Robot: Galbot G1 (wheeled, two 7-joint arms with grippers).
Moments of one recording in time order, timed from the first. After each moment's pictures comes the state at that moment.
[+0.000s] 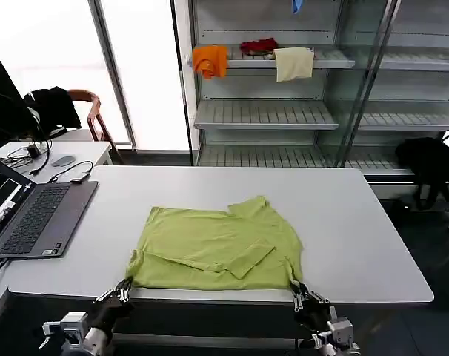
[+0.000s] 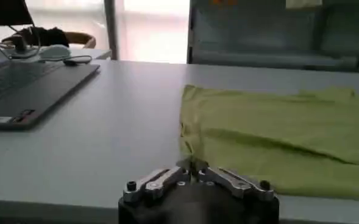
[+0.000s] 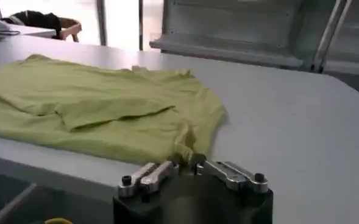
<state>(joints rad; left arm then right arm) 1.59 -1.38 -0.70 -2.20 -0.30 0.53 0.02 -1.59 1.39 0.52 2.23 0.05 -0.45 -0.11</state>
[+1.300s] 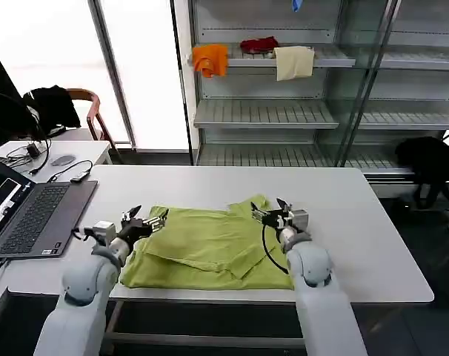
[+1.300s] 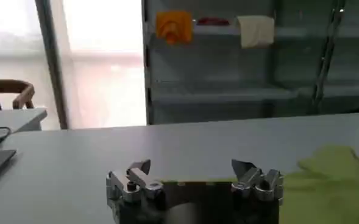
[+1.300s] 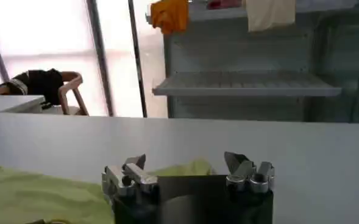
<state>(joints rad) 0.89 -1.25 -0.49 -1.66 -0.27 0.58 0.19 -0.72 1.56 0.40 1.49 0.09 -0.57 -0.09</state>
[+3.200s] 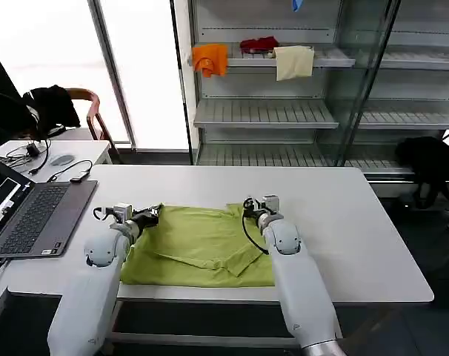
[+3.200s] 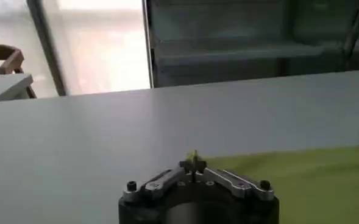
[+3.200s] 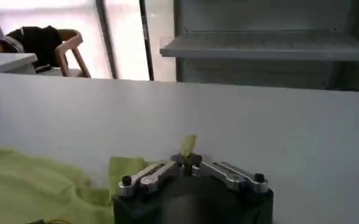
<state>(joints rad) 0.71 -1.26 -0.45 -1.37 -0.21 0.58 0.23 -0.61 1.61 0.35 1.31 0.08 -0.58 -0.09</state>
